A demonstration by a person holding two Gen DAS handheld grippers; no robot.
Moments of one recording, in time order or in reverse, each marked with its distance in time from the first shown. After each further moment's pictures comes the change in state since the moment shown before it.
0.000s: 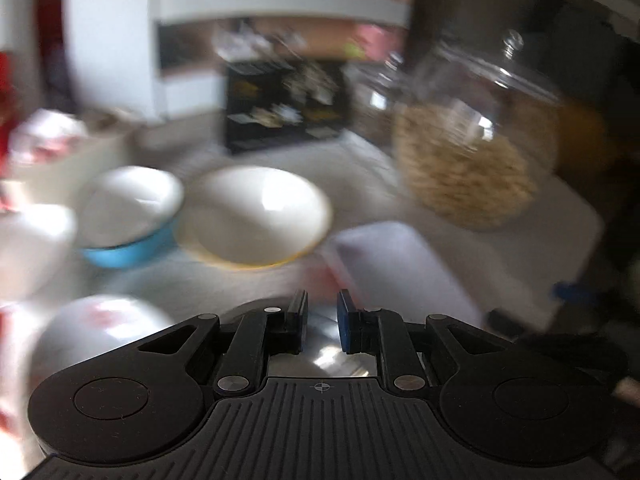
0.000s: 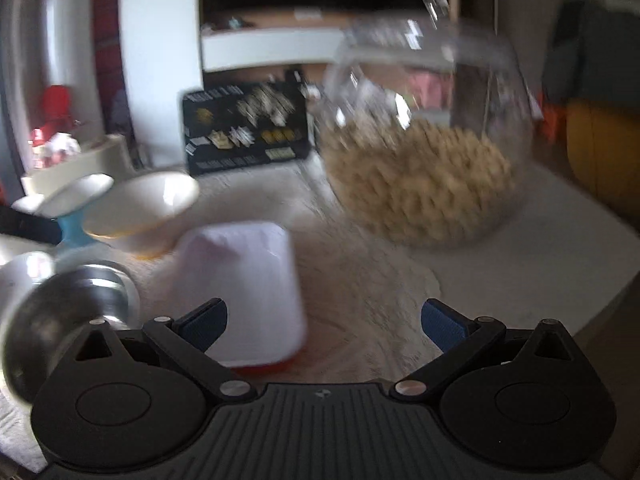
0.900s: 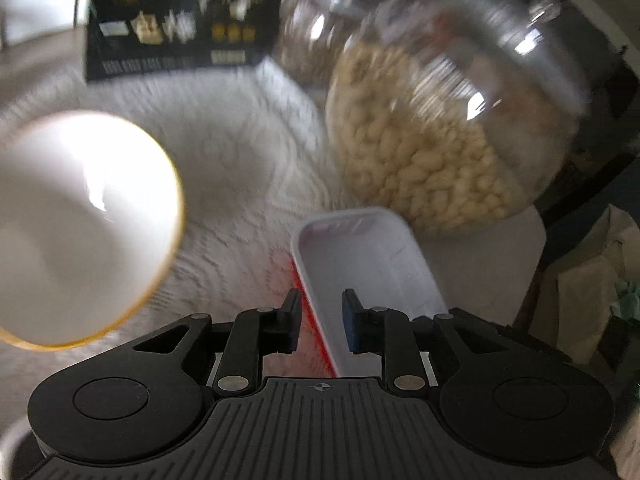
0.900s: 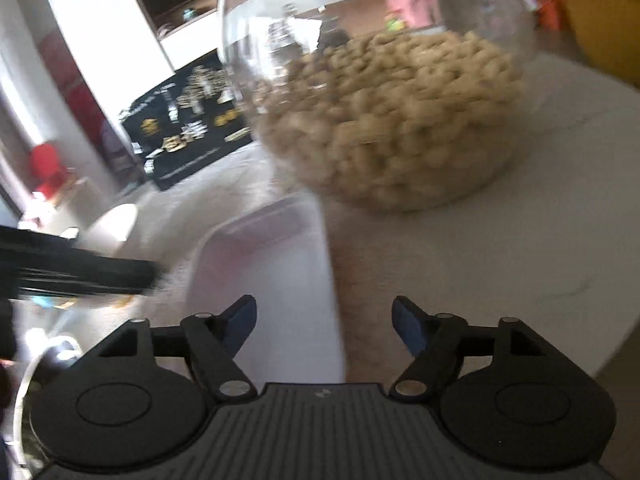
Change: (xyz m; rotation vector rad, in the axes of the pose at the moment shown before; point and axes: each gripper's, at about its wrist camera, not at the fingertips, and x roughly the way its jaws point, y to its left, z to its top) left arm 0.113 -0.015 0.044 -0.104 0.175 -0.256; right arm 0.081 -0.075 0.020 0.260 0.120 0.135
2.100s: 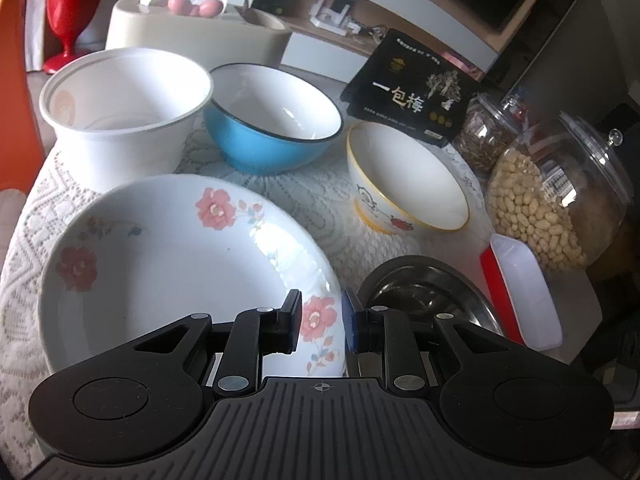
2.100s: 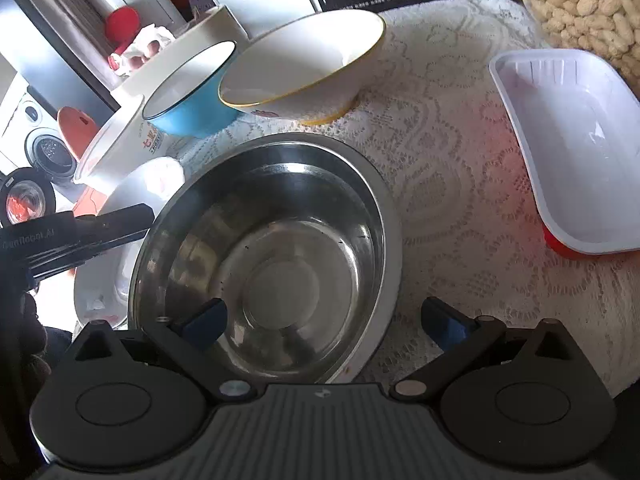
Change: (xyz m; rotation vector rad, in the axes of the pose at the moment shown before) left arm -0.143 0.122 -0.144 -0.395 -0.274 0.246; right arm 0.008 0.173 -0.071 -0.162 0.381 0.209
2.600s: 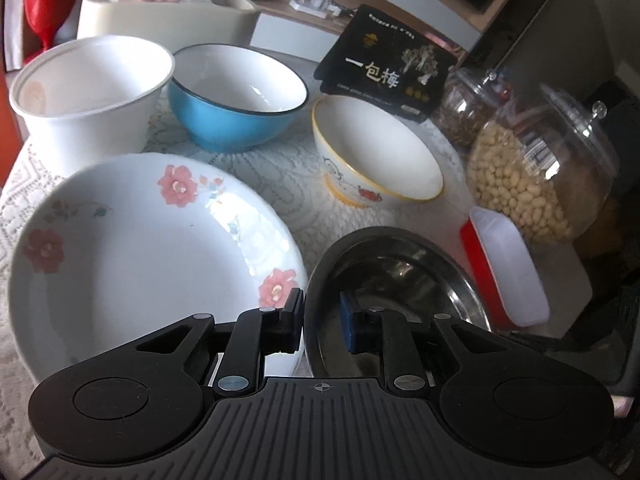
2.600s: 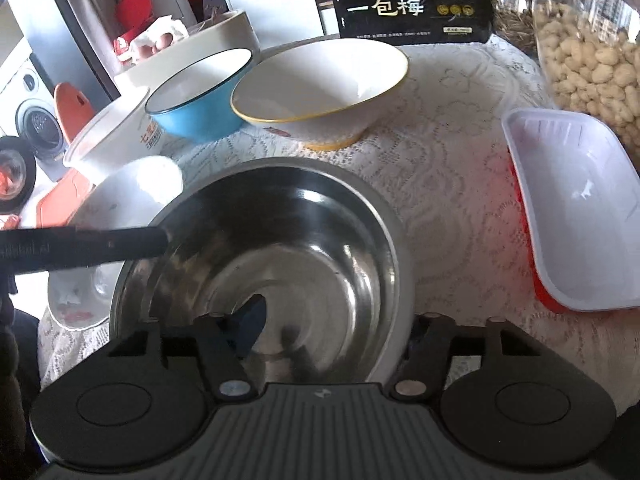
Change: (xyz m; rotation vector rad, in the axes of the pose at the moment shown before) left arm 0.004 -0.020 -0.012 0.029 0.056 -0.032; right arm -0.001 0.019 -0.001 -0.144 -0.077 -0.099
